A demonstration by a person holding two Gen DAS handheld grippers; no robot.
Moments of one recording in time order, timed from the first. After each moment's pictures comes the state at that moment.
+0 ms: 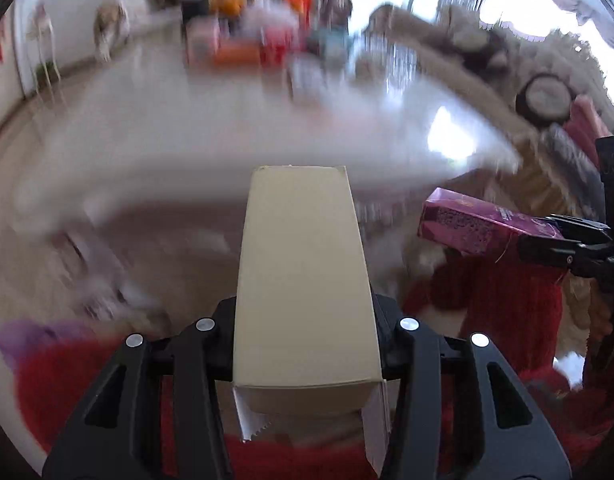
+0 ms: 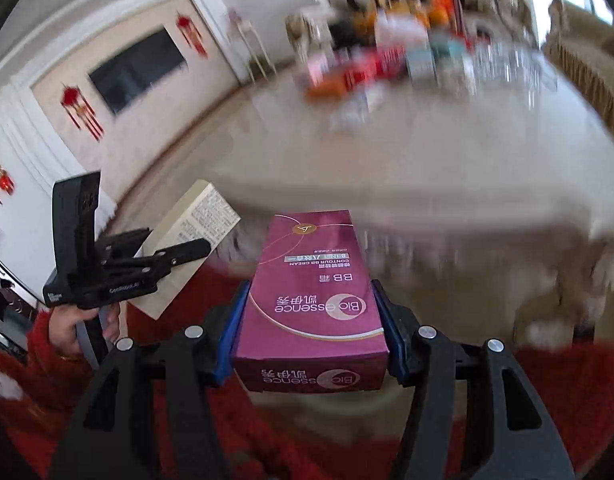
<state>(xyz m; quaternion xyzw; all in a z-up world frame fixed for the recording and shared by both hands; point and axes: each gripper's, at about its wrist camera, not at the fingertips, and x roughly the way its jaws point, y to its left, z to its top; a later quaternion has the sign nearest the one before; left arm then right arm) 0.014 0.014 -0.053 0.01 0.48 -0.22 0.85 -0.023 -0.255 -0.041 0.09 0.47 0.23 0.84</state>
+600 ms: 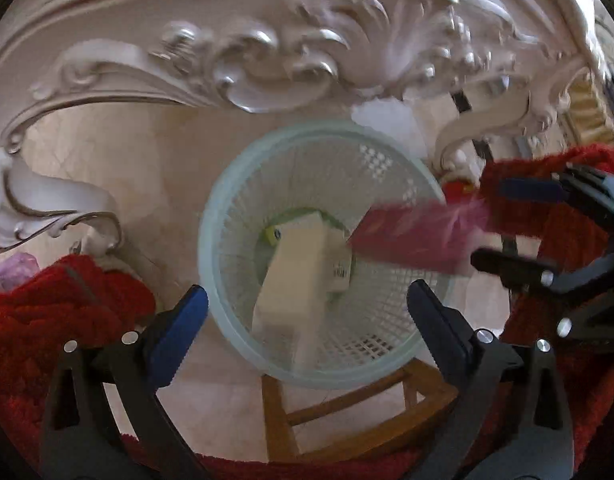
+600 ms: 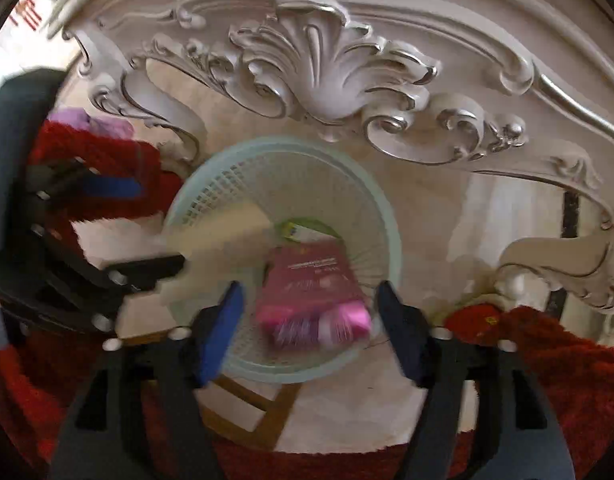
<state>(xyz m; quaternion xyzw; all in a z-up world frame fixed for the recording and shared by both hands) 0.050 -0.022 -0.215 0.03 0.63 -0.20 0.75 0.025 -0.195 -0.189 -0.08 0.60 0.17 0.77</state>
